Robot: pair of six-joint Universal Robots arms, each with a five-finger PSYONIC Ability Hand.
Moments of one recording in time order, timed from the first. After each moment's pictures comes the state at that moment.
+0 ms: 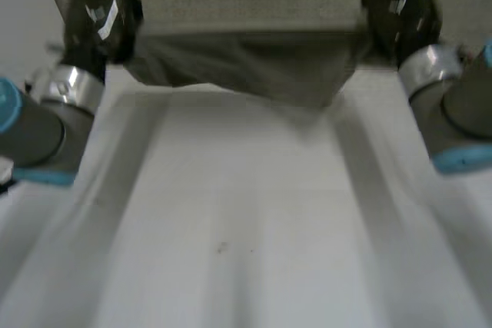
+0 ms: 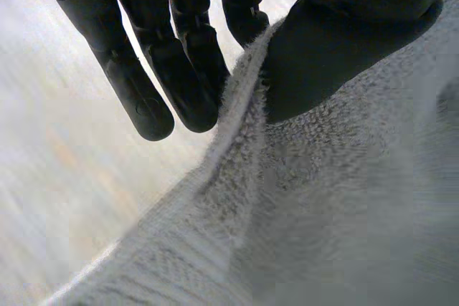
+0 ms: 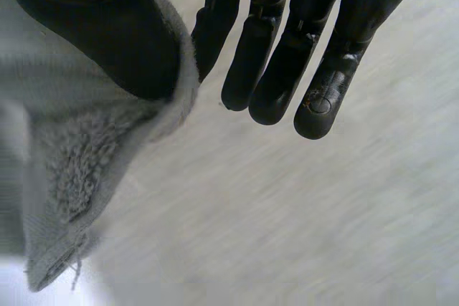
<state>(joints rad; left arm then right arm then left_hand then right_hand) 4.46 -1.97 -1.50 3.92 -1.33 3.35 1.90 -1.13 1.27 -0.42 1.45 2.52 1.18 1.22 1.22 1.22 1.03 0.97 1.18 1.19 1.19 0.98</state>
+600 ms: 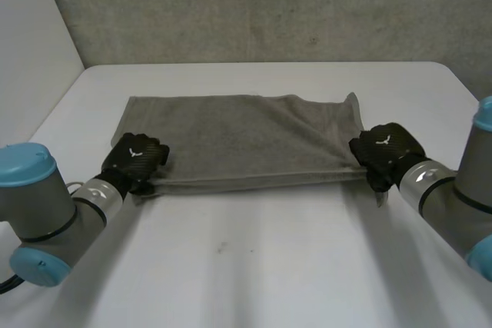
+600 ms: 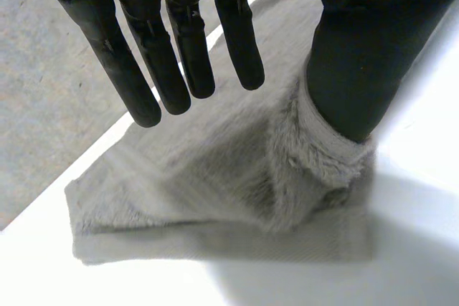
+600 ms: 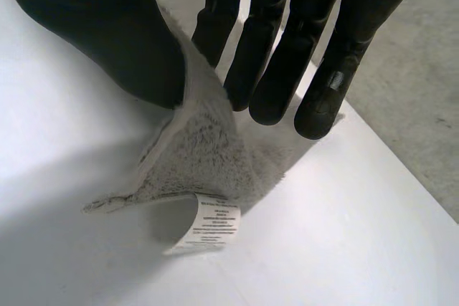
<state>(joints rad) 4.51 -2.11 -1.77 3.63 -1.25 3.66 1.85 -1.21 1.64 -0.06 1.39 2.56 0.67 0.67 0.67 0.67 0.50 0.97 1.18 1.19 1.19 0.99</state>
